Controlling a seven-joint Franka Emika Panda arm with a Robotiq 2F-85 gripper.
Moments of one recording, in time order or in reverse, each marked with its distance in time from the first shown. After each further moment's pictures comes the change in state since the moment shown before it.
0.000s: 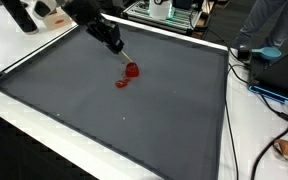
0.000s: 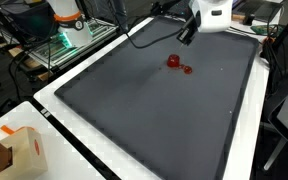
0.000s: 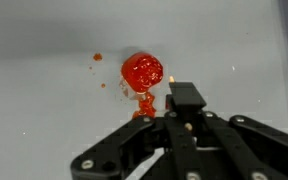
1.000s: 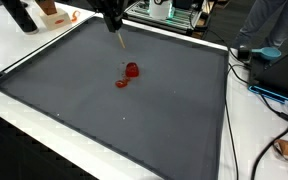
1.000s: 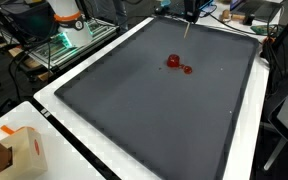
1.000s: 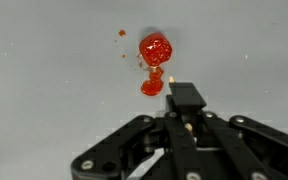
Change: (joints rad) arm 0.115 -0.245 -0.006 -0.162 -0.244 0.153 0.104
